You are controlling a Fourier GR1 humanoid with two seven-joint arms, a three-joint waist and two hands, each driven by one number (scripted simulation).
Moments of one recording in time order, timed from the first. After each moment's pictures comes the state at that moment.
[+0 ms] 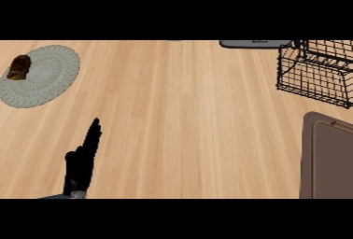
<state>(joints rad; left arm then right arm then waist) 0.05 0.20 -0.20 -1.38 0.06 0.29 -0.03 -0.42 -1.15 -0.69 -0.91 0.37 0.54 -0.32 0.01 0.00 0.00</state>
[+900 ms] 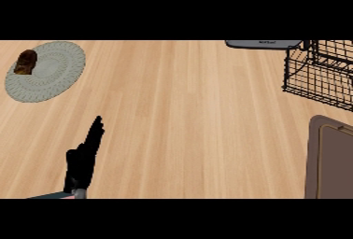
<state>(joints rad) 0.04 0.19 -0.19 -1.40 0.04 0.26 -0.01 -0.90 -1.08 -0.39 -0.59 0.52 0.39 -0.24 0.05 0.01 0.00</state>
